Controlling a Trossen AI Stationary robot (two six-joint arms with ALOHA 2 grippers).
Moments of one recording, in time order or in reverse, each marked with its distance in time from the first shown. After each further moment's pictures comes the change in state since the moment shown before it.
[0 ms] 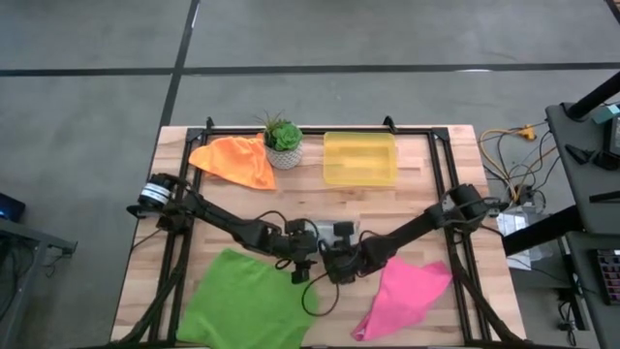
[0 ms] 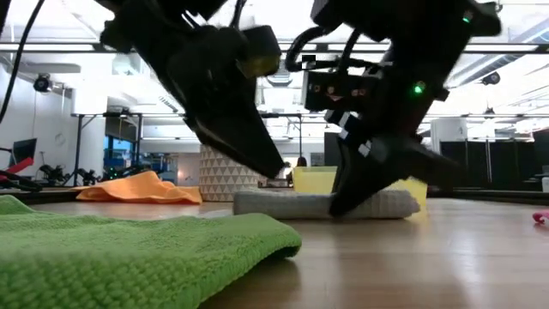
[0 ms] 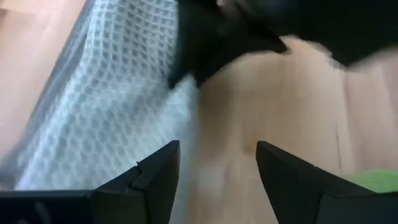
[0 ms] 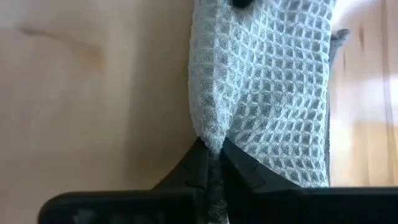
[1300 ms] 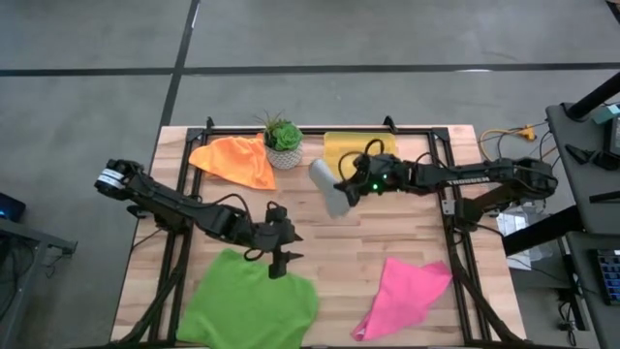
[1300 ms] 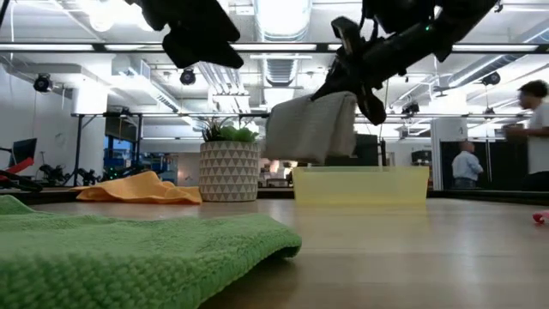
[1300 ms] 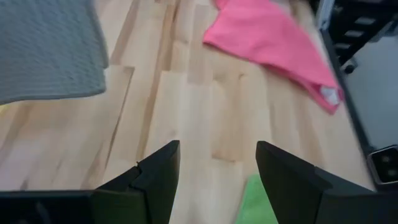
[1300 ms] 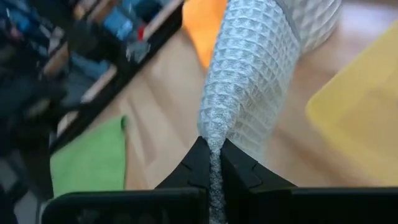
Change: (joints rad) left arm -0.046 -0.370 -0.031 -0.193 -0.041 0.026; right arm -0.596 -0.644 -0.452 0.589 -0.495 0.493
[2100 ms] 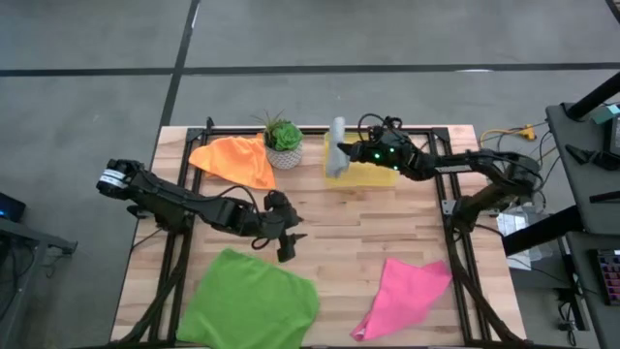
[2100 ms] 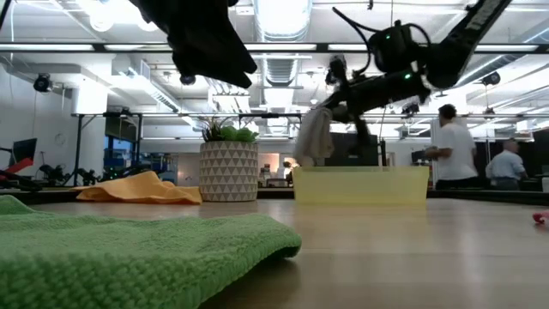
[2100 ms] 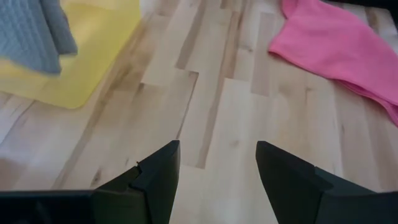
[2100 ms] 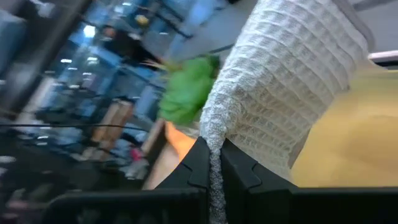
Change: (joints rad) left arm 0.092 0.013 0.000 -0.013 -0.120 0.000; right arm -0.304 0.168 -0.105 0.559 -0.064 0.218
